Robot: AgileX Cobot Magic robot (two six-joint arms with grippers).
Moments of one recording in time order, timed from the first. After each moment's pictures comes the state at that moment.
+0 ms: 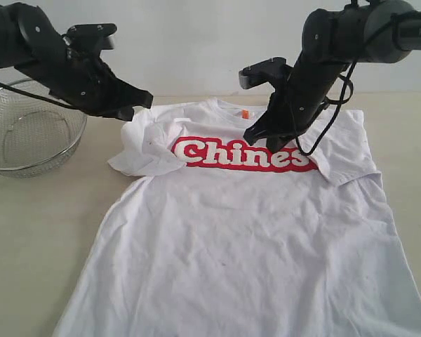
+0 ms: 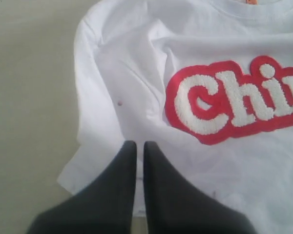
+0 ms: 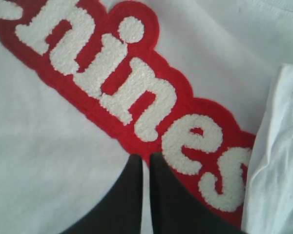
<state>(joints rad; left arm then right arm) -0.26 1.97 -1.42 -0.32 0.47 0.27 0.18 2.18 -1.70 0.15 0.85 -0.39</state>
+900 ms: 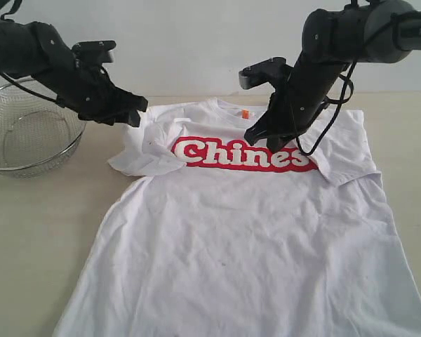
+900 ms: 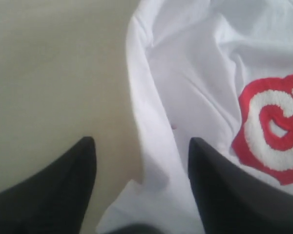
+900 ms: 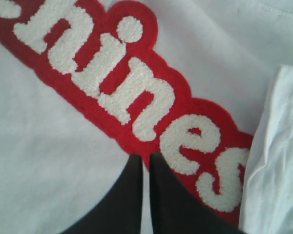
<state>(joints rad) -0.17 2.22 -1.66 -0.36 0.55 0.32 0.18 2.18 -1.70 0.15 0.85 -0.40</state>
